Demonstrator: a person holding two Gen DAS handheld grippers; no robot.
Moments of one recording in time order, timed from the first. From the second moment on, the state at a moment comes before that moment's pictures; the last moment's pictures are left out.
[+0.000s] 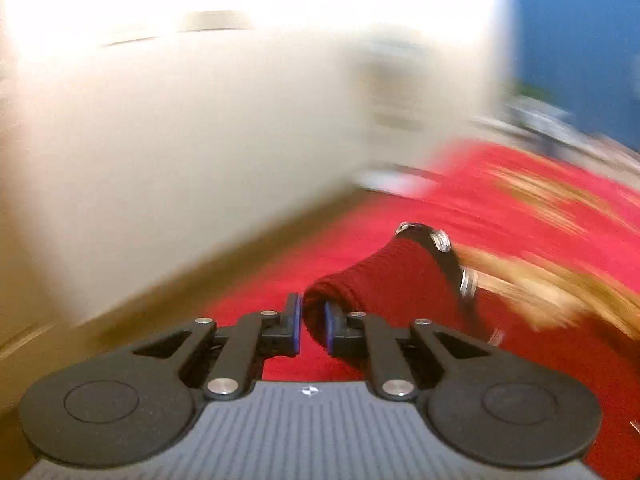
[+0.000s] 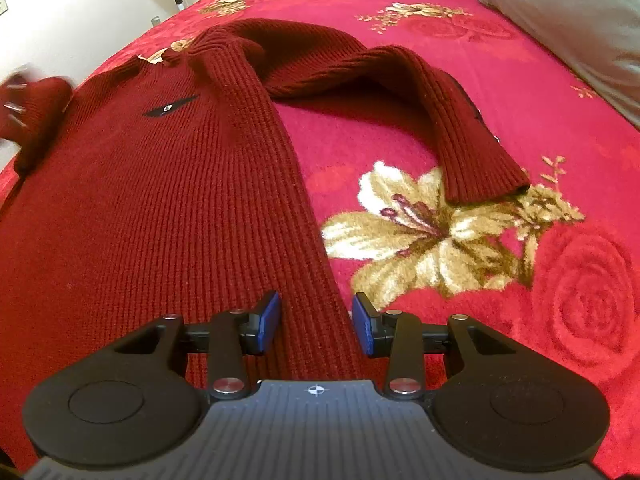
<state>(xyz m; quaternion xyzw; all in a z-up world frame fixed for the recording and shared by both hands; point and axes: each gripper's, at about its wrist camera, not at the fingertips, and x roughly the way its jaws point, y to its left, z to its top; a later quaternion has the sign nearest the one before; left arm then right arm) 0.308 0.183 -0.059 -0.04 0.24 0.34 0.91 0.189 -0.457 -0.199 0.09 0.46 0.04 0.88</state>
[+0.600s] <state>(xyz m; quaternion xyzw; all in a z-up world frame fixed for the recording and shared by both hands) 0.356 0.231 -0.190 -0.12 0.47 0.15 0.86 0.177 -0.465 -0.191 0.13 0.39 0.00 0.91</state>
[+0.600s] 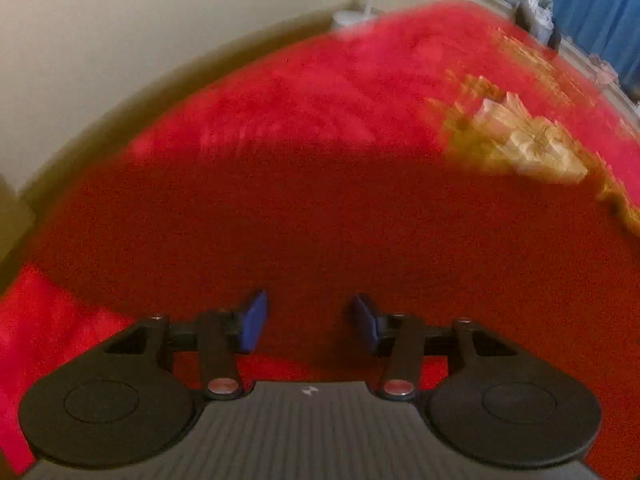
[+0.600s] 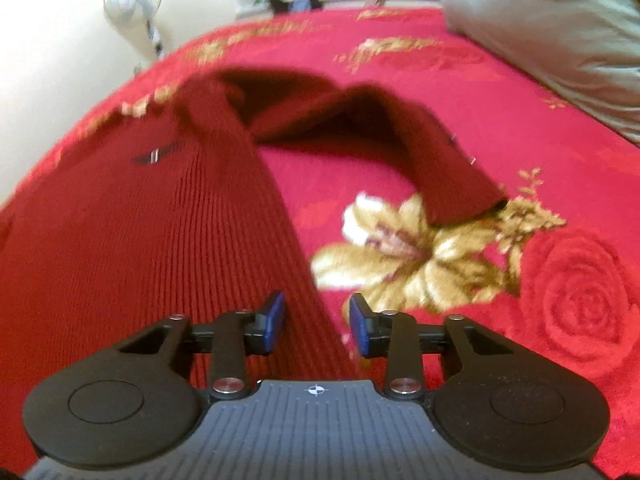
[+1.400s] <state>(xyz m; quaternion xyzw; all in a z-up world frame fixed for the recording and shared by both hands) 0.363 0.214 -0.178 -0.07 0.49 0.13 0.86 0.399 -0.566 -0.129 0.28 0.32 -0.12 0.90</state>
